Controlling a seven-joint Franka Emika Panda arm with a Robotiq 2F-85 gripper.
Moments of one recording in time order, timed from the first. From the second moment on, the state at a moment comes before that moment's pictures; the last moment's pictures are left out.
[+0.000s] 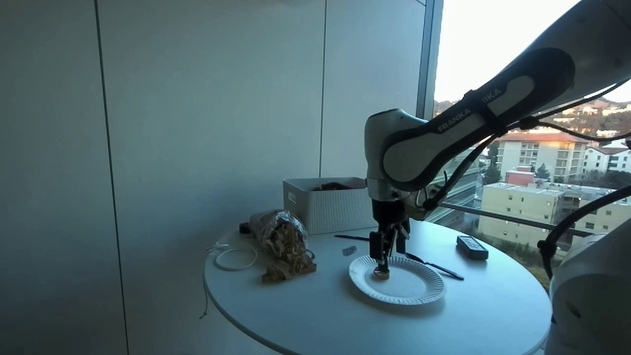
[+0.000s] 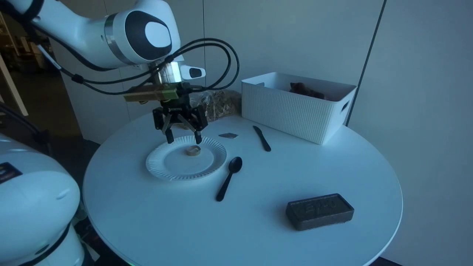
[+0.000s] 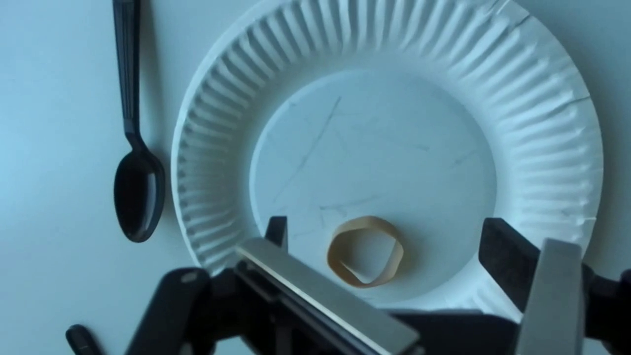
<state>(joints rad) -0.04 -0.59 0.02 -2.76 -0.24 2.14 -0.01</state>
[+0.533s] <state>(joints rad) -0.04 -0.53 -0.03 -2.76 -0.24 2.20 -0.04</state>
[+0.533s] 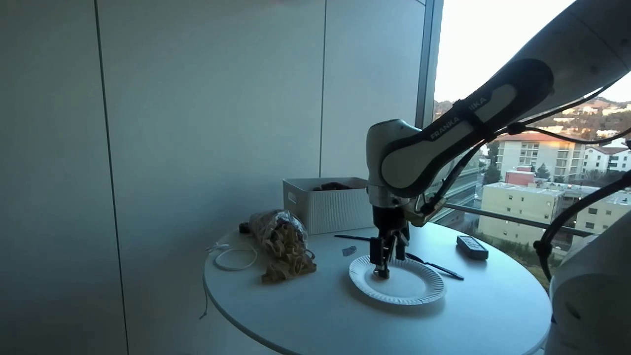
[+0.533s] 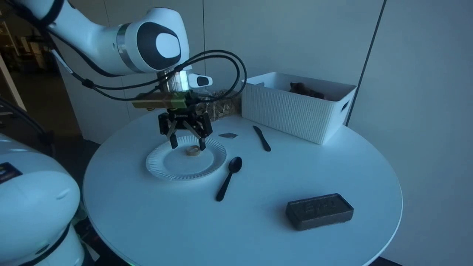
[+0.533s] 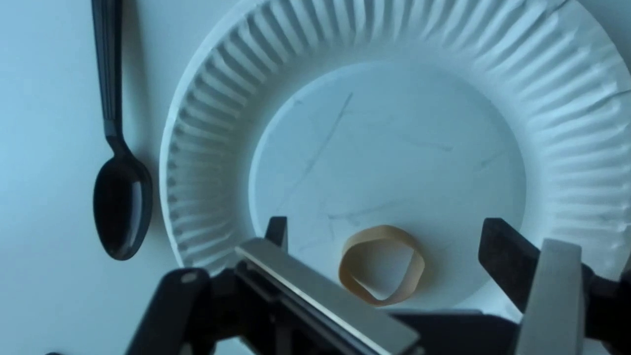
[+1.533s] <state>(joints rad) -0.05 -0.40 -0.04 -2.75 -0.25 2.47 -0.06</state>
